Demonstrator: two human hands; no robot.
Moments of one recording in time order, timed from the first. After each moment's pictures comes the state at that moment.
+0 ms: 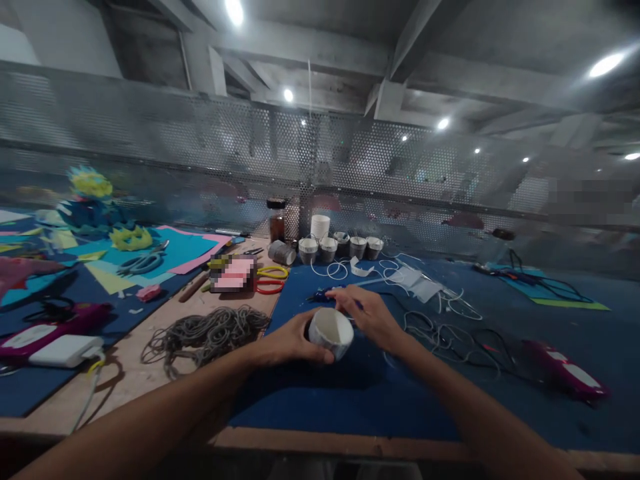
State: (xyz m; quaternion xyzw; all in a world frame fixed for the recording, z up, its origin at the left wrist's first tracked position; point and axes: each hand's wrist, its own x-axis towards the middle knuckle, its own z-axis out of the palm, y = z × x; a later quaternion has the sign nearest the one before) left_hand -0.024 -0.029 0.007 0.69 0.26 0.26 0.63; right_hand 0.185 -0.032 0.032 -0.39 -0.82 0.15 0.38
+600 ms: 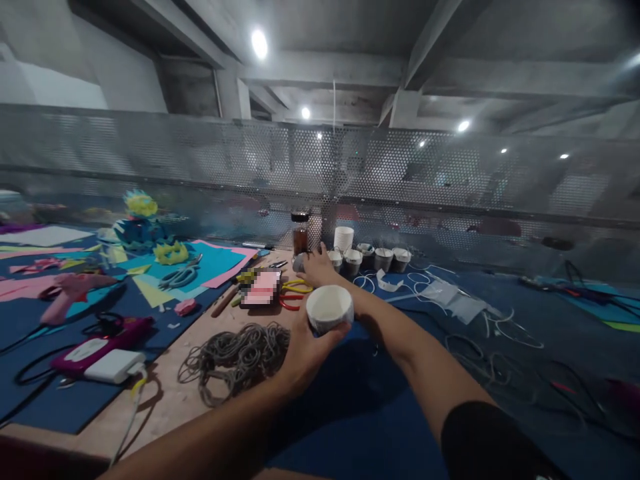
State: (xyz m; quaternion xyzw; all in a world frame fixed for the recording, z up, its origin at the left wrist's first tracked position) left_hand -0.028 -0.024 0.005 0.59 0.41 0.60 0.36; right_hand 0.029 0.185 0.012 -0.44 -0.86 -0.15 0.20
